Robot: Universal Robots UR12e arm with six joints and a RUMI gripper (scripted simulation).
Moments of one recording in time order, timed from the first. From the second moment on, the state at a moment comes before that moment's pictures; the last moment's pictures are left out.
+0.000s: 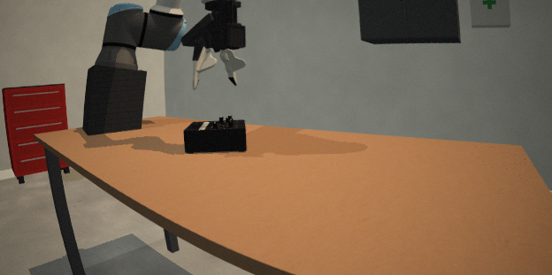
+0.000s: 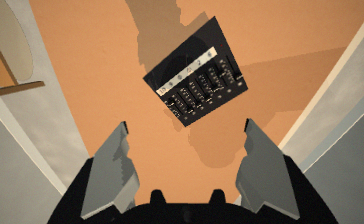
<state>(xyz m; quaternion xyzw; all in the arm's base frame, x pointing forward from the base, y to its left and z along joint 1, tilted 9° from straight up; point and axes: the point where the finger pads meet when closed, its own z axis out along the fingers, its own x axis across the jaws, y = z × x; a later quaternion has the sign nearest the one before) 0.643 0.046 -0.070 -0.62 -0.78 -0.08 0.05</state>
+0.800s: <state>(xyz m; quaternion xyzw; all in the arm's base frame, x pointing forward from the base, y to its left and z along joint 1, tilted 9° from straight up) 0.667 0.044 -0.097 -0.86 -0.50 -0.05 0.07</state>
